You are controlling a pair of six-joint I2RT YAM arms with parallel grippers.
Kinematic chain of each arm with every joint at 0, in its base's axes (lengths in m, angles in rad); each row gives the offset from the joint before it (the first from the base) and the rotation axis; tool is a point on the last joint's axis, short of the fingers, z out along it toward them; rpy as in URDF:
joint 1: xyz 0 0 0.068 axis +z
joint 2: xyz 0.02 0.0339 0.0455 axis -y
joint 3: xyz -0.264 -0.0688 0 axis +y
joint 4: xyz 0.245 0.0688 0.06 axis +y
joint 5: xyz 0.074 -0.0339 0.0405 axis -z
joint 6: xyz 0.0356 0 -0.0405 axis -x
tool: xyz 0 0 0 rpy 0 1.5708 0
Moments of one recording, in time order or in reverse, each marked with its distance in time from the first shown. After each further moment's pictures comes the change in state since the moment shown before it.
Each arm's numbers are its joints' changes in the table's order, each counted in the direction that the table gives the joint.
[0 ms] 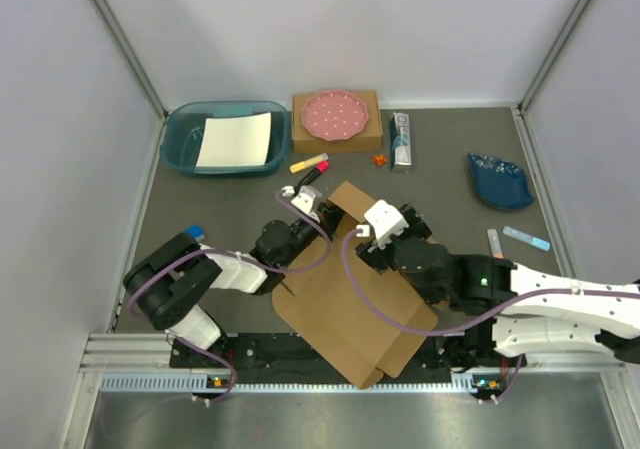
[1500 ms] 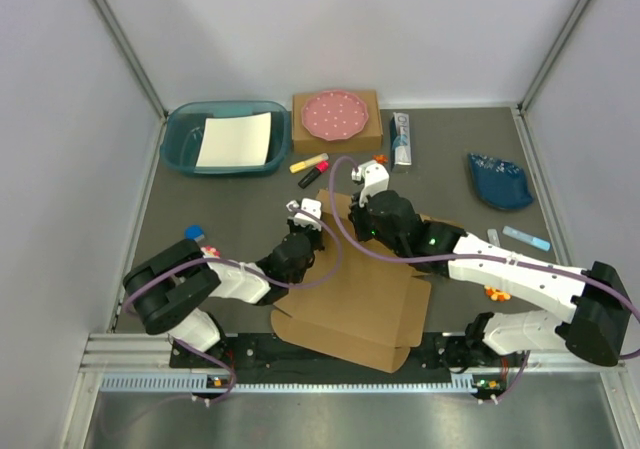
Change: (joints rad) left arm -0.146 0.042 0.024 0.291 -0.631 -0.091; right arm -0.362 -0.262 -0.004 -0.274 -0.450 -0.397
